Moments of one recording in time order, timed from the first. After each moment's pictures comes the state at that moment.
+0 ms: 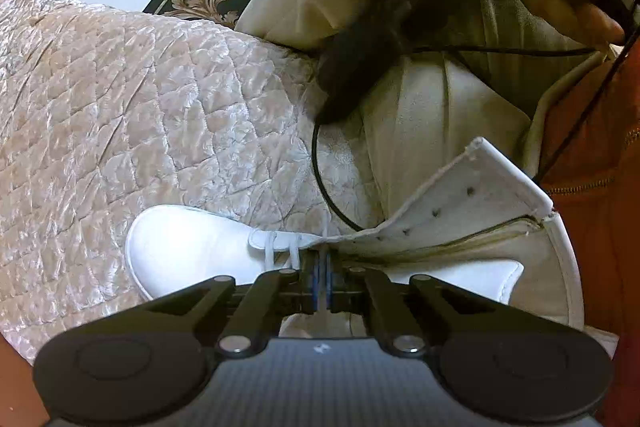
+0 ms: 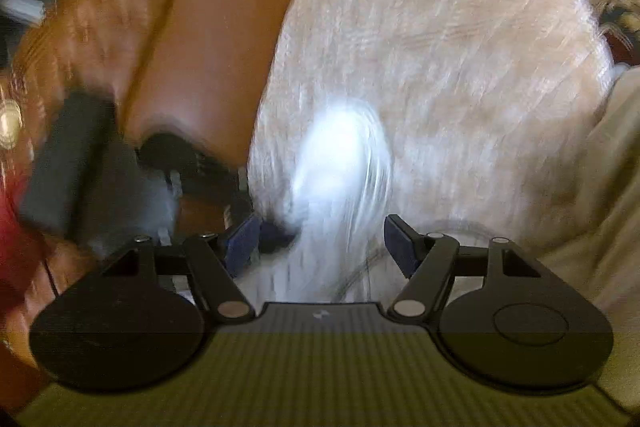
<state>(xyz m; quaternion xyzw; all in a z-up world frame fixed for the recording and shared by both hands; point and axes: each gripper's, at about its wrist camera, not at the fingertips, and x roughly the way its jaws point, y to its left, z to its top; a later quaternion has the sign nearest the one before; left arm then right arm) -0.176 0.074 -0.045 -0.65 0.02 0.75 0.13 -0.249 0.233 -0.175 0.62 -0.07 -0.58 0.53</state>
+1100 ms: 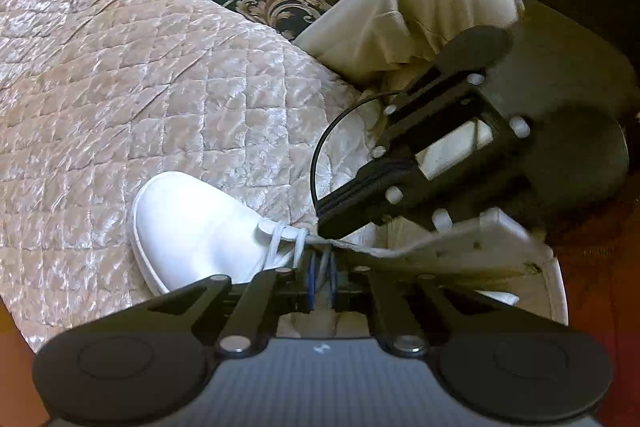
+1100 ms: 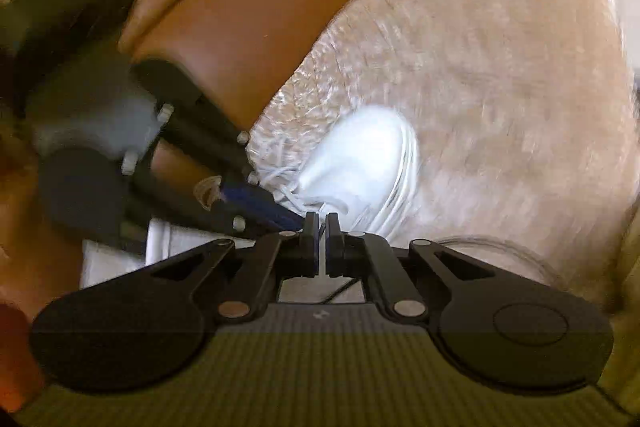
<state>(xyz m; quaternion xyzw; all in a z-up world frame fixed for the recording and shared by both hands) -0.157 0.059 -0.036 -0.61 -0.09 0.79 0.03 -0.167 0.195 -0.184 0.46 0.11 -0.62 0.63</state>
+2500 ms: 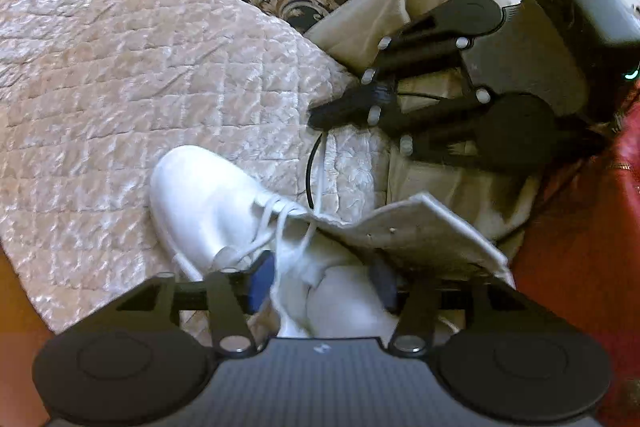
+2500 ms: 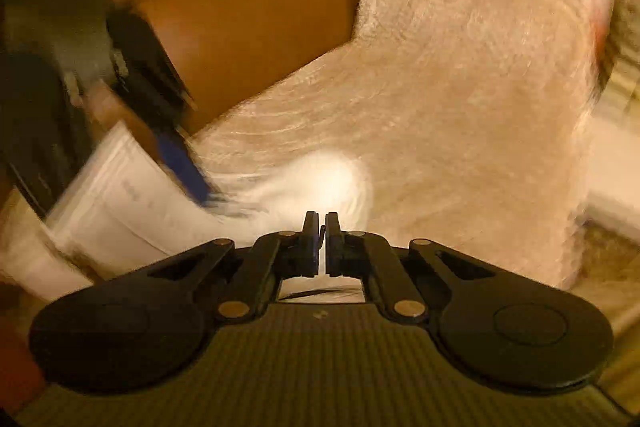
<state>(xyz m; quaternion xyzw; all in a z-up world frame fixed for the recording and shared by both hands) -0.110 0.048 -0.003 -0.60 -0.12 0.79 0.02 -0.154 0.204 -0.171 0.31 0.21 -0.70 0.61</state>
